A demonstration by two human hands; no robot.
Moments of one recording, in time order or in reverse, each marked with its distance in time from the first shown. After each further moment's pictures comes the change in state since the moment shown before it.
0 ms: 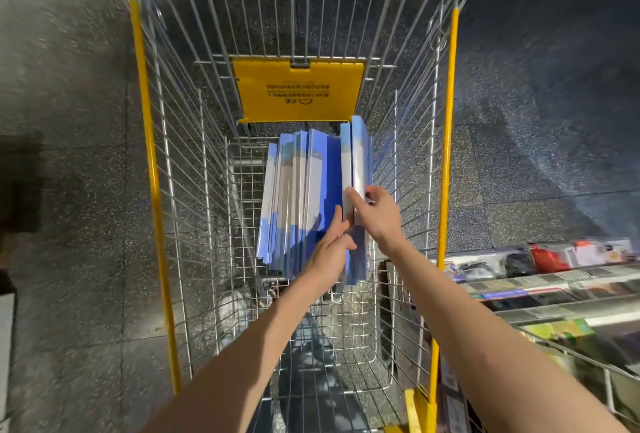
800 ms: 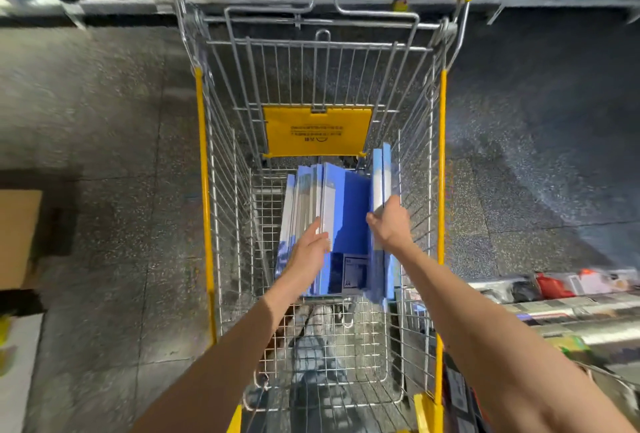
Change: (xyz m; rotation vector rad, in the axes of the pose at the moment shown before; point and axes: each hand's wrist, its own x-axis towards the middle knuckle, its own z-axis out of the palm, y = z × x) left_hand -0.033 0.031 -0.060 0.058 0.191 0.052; right_hand -0.022 -0.061 -0.024 -0.389 -0.017 -0.046
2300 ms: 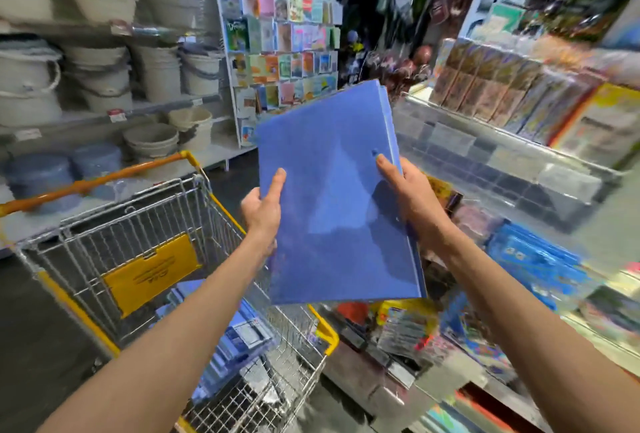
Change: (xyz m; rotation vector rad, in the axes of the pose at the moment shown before) left_hand -0.324 0.155 0.052 -0.262 -0.375 0.661; right_hand -0.533 -0.017 -0.206 0.831 0.910 -0.334
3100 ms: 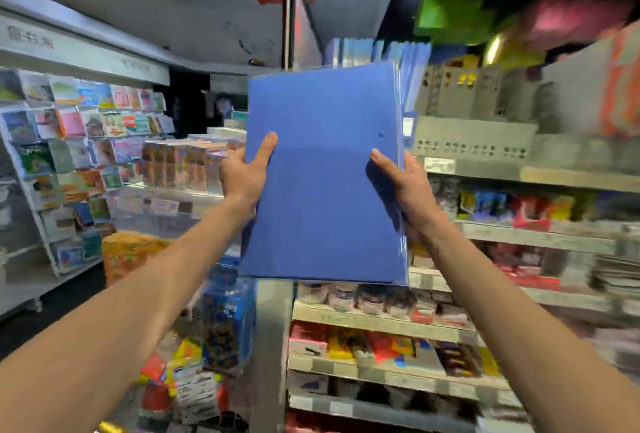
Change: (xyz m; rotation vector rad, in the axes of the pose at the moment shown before) left_hand -0.412 0.100 0.337 -0.023 -0.608 0.468; right_hand -0.304 -0.155 -0.442 0.162 0.428 -0.362
